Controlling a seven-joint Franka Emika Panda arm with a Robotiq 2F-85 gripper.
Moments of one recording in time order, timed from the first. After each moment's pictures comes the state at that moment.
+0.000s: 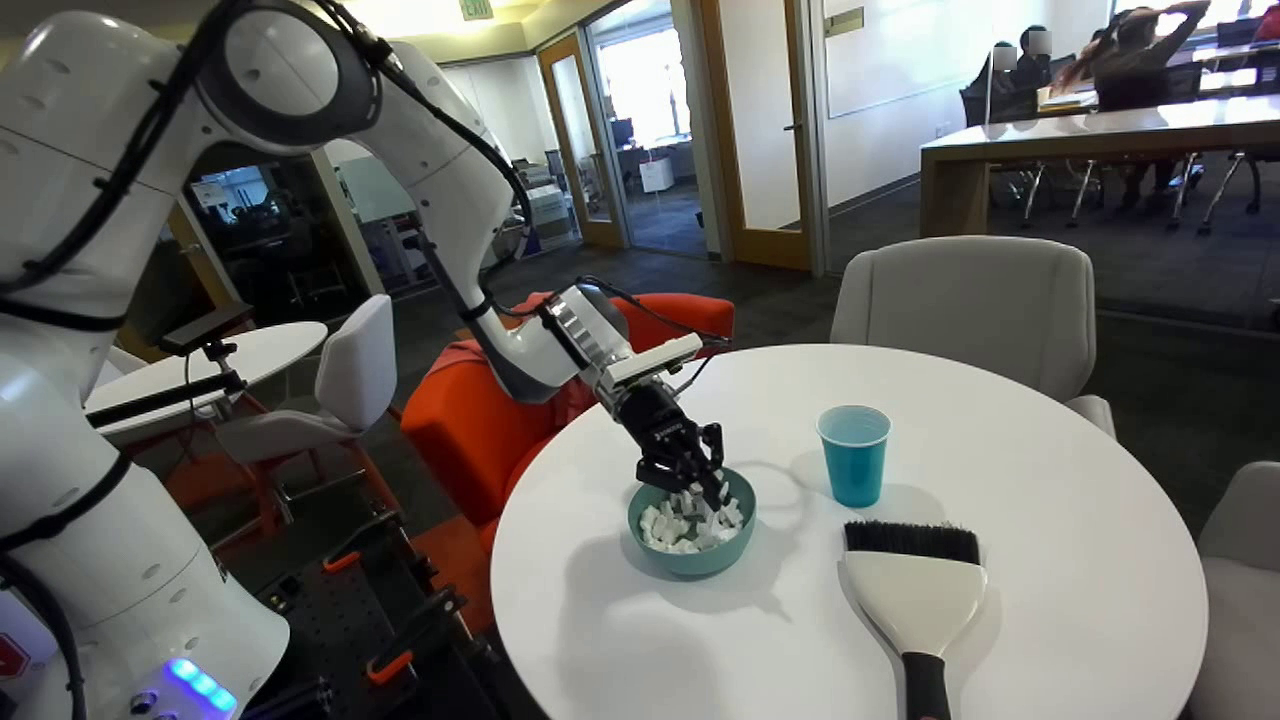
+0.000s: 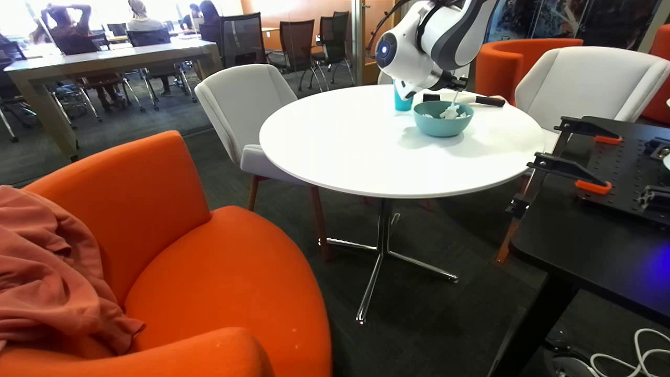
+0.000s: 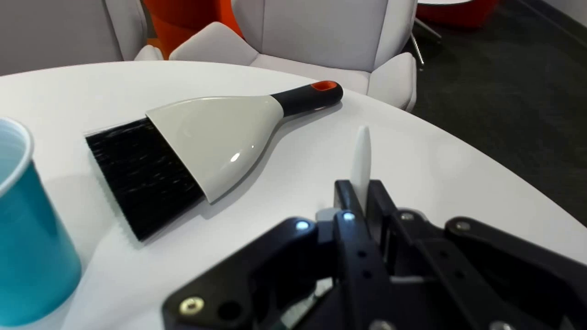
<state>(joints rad) -0.07 0.76 0.00 -1.98 -1.29 1.92 -0.49</state>
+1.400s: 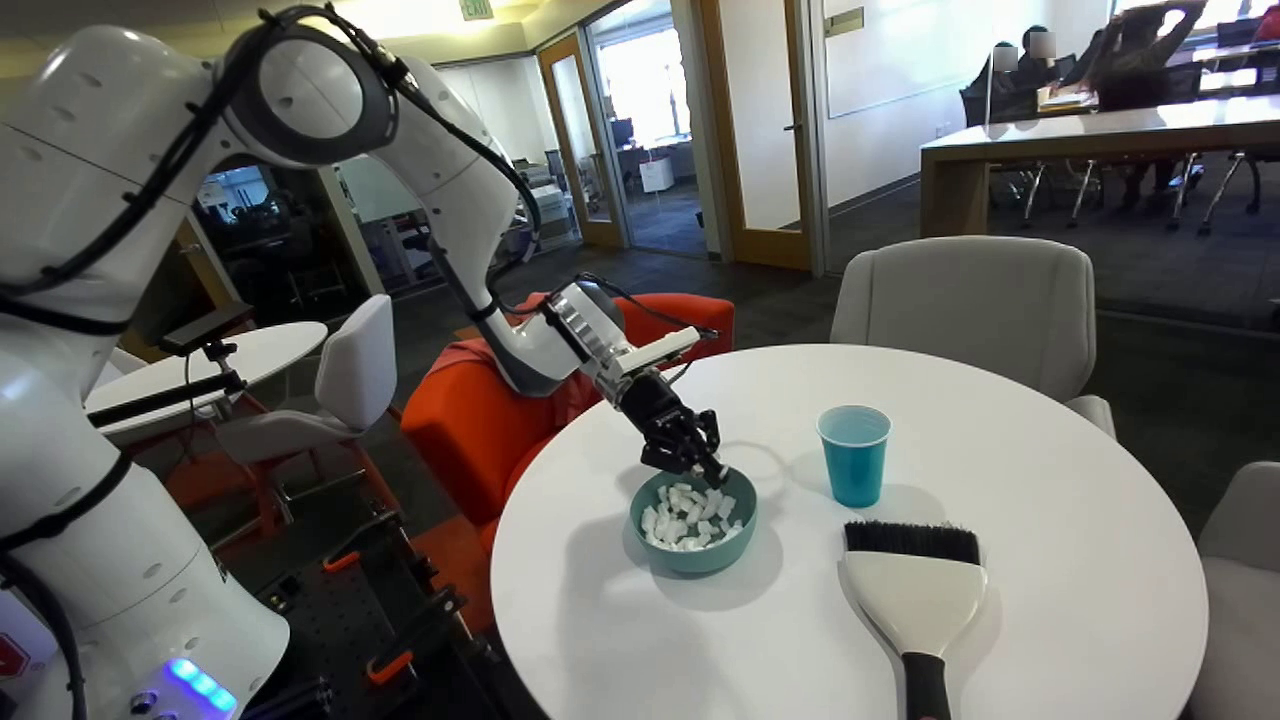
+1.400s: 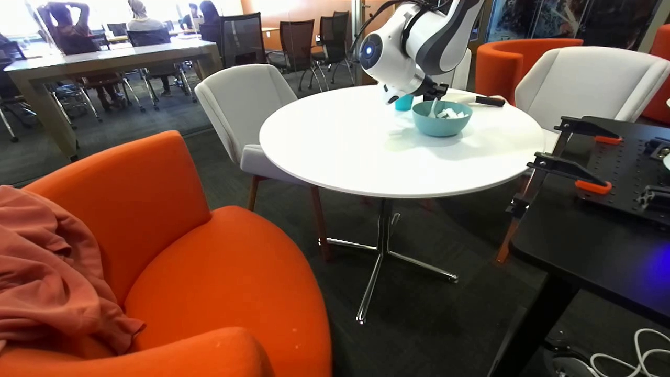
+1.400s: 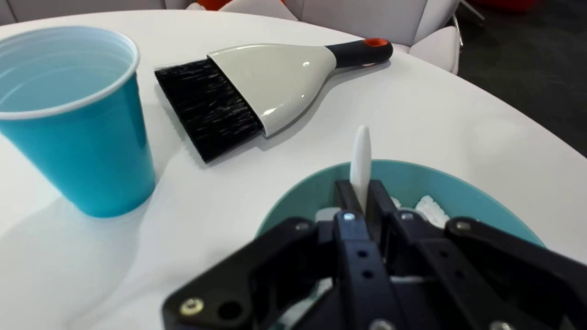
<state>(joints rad) -0.06 0.81 0.05 -1.90 -1.30 1.95 -0.55</state>
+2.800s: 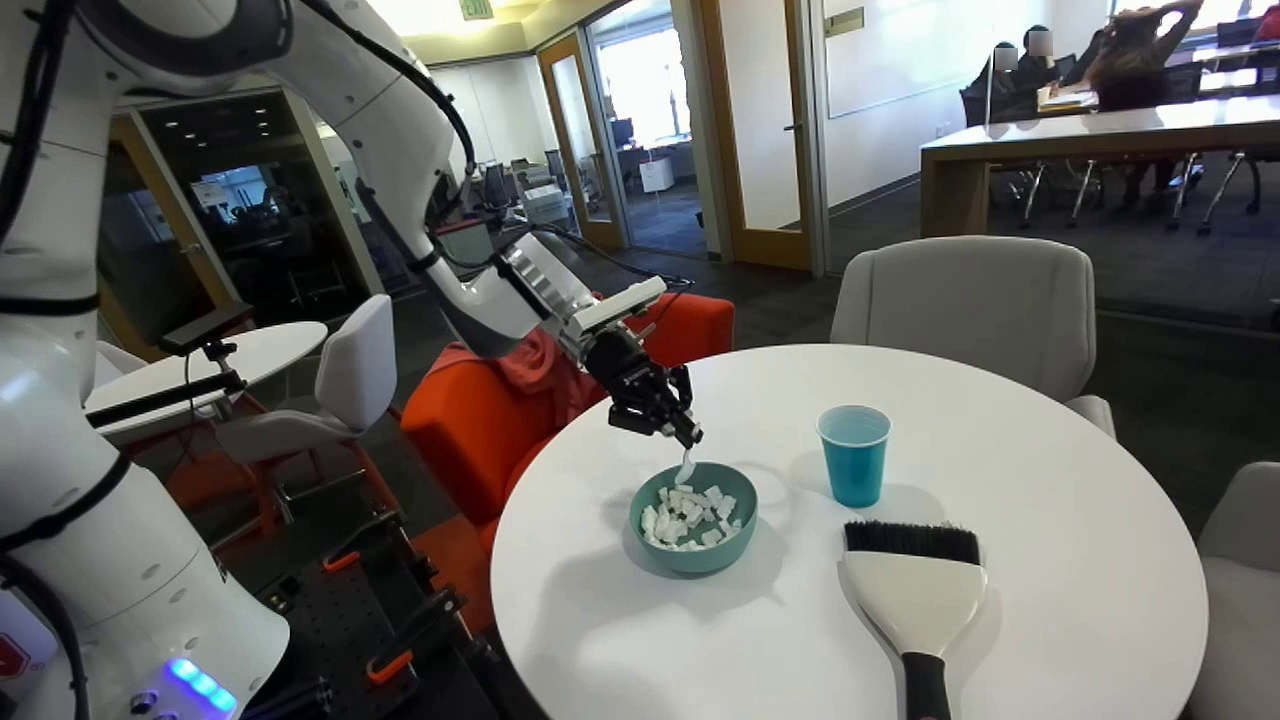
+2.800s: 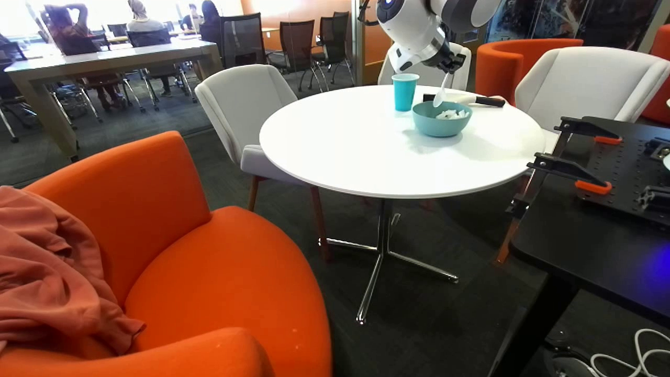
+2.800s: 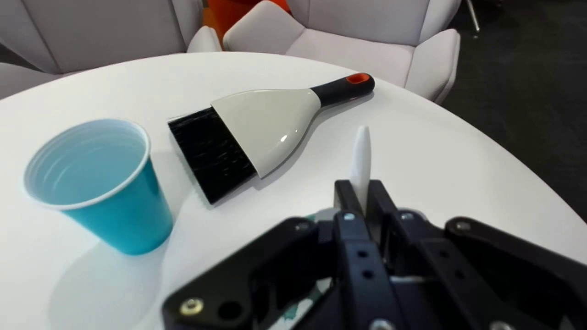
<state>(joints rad) -0.07 0.52 0.06 -2.15 -1.31 2.01 -0.51</state>
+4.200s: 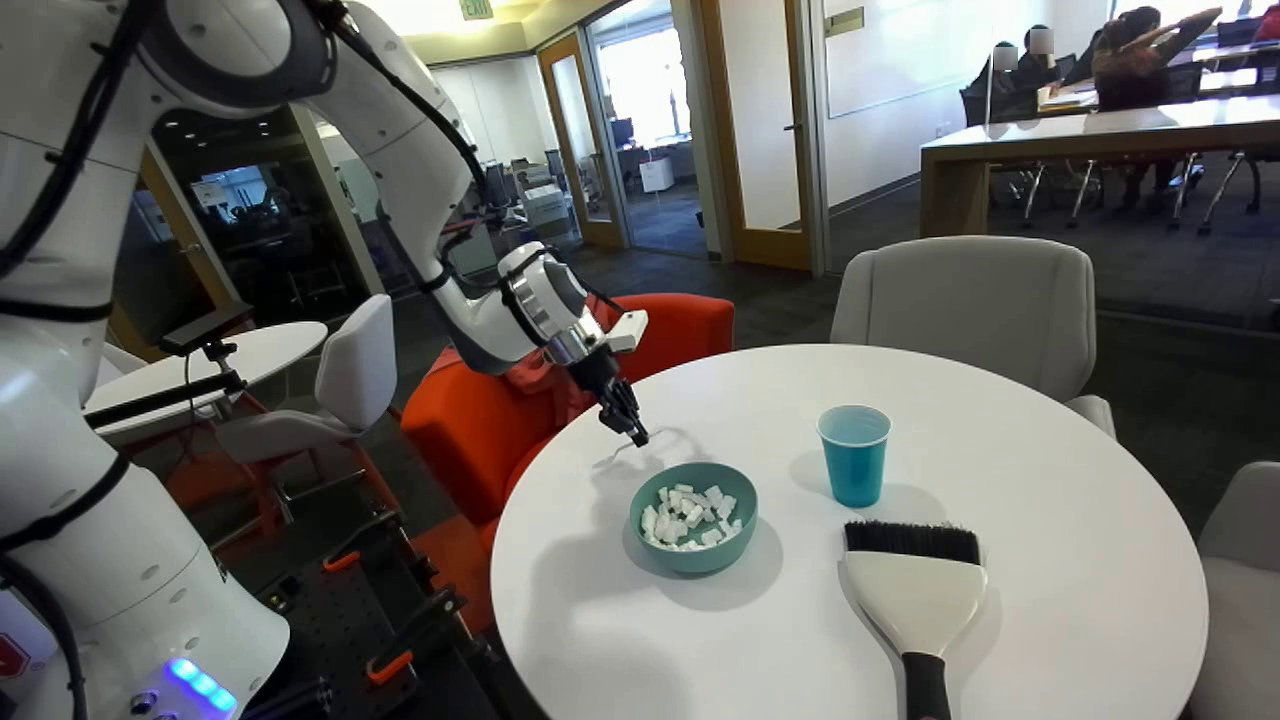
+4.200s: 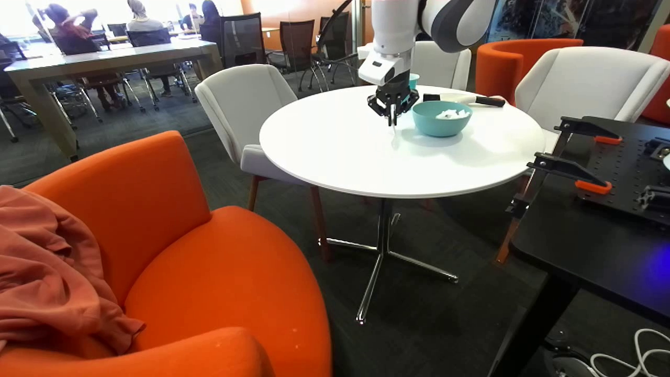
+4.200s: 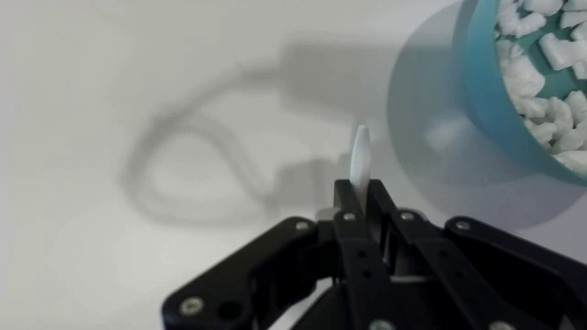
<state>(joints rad) -0.09 0.63 0.11 -2.11 -1.11 2.70 -1.32</state>
